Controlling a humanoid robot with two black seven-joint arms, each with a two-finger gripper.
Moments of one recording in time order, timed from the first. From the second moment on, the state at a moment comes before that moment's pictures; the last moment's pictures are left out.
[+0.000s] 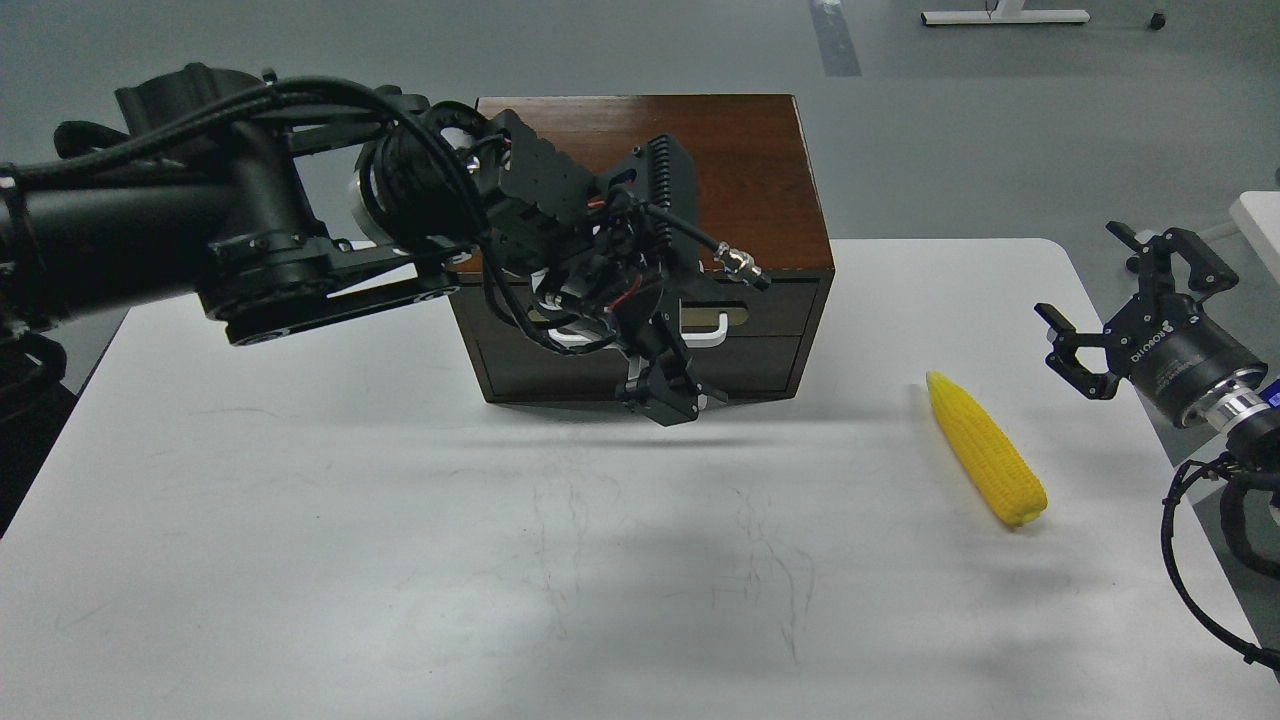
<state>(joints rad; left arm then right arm) -1.54 0.29 0.02 -1.27 2.09 -0.49 -0.49 0.66 -0.82 0.21 0.96 0.24 0.49 0.49</state>
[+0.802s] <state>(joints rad) -1.50 0.24 0.09 -1.16 2.14 -0.49 -0.49 0.65 -0.82 0.22 0.96 0.24 0.49 0.49</state>
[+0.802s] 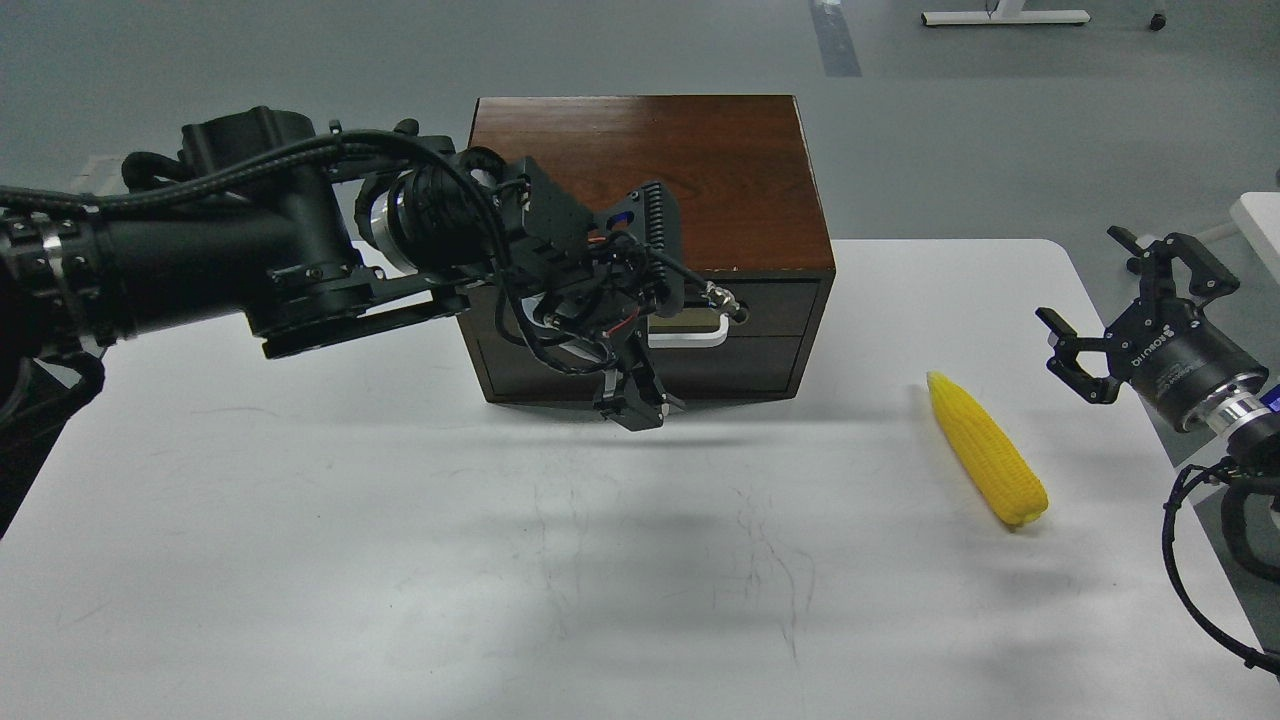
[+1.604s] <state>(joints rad) -1.46 0.23 0.12 -1.13 2.15 -0.49 -0.49 0.64 -0.82 0.23 0.96 0.24 0.49 0.49</state>
